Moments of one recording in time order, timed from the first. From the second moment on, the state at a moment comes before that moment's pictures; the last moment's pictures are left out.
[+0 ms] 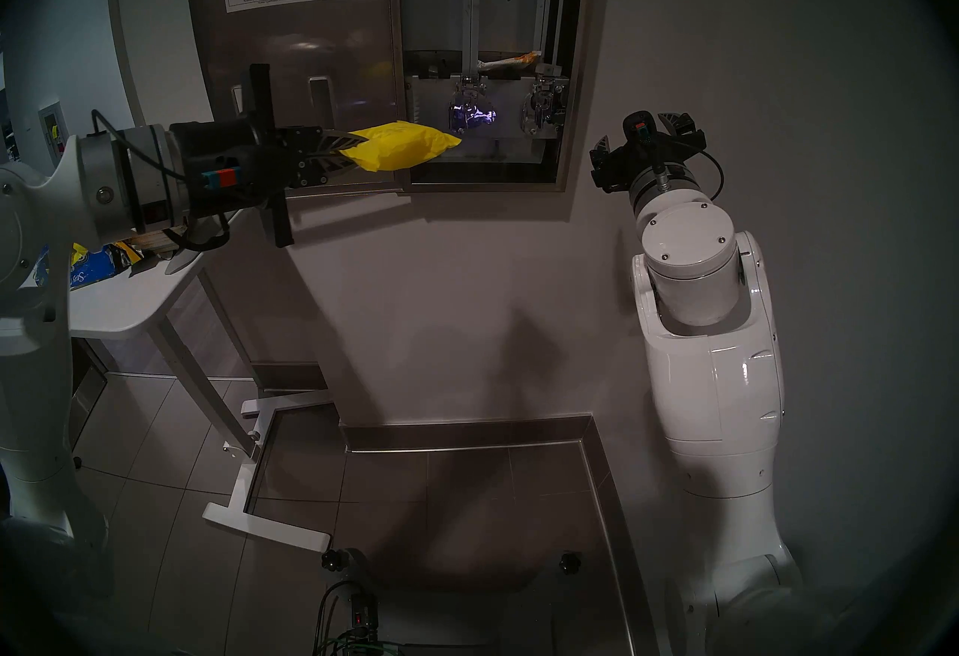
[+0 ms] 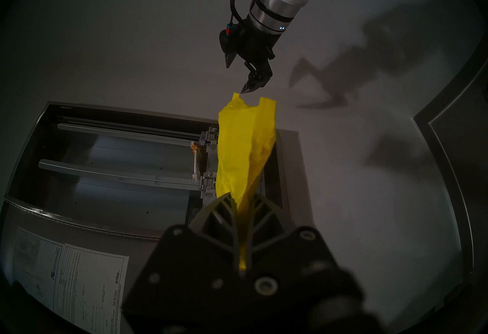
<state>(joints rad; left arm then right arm) 1.24 -1.00 -1.72 -2.44 0.35 0.12 -1.20 -1.28 -1.32 1.55 -2.00 -0.39 0.56 0.12</state>
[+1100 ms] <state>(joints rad) 1.01 -1.13 -1.17 -2.31 1.05 0.60 -1.03 -1.28 -1.32 1.55 -2.01 -0.39 0.56 0.12</state>
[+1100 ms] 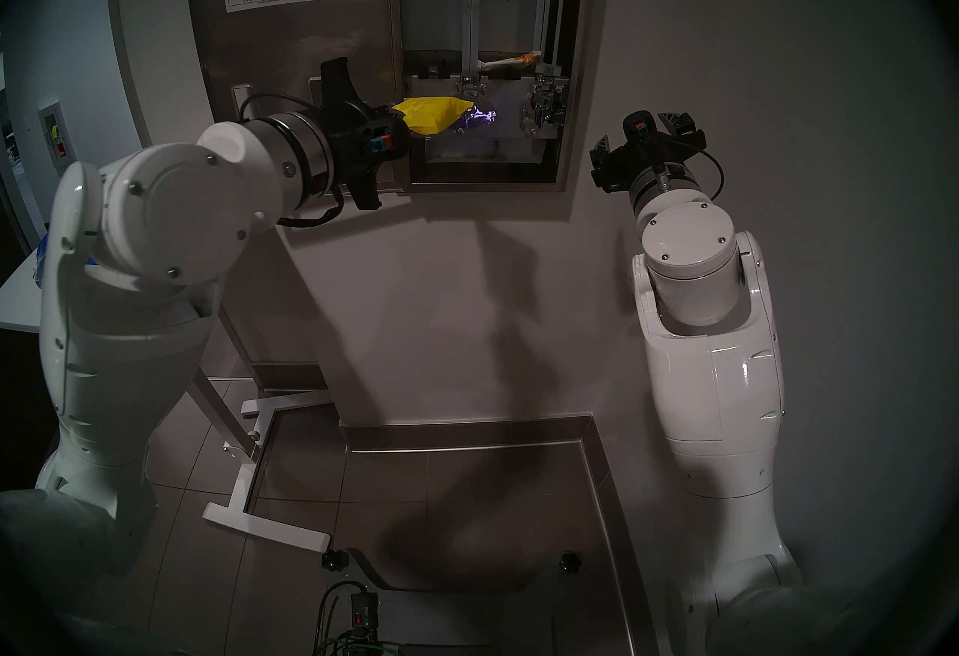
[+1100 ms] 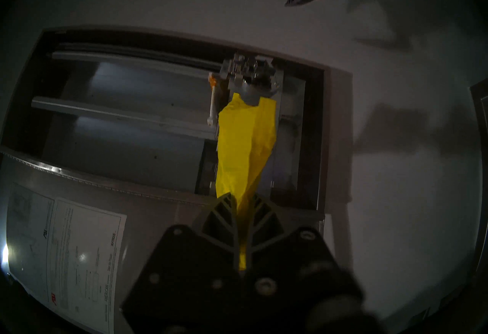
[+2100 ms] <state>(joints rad) 0.83 -1.26 -1.08 -2.15 1.25 0.70 -1.07 -1.28 -1.32 1.55 -2.01 -0.39 0.56 0.12</state>
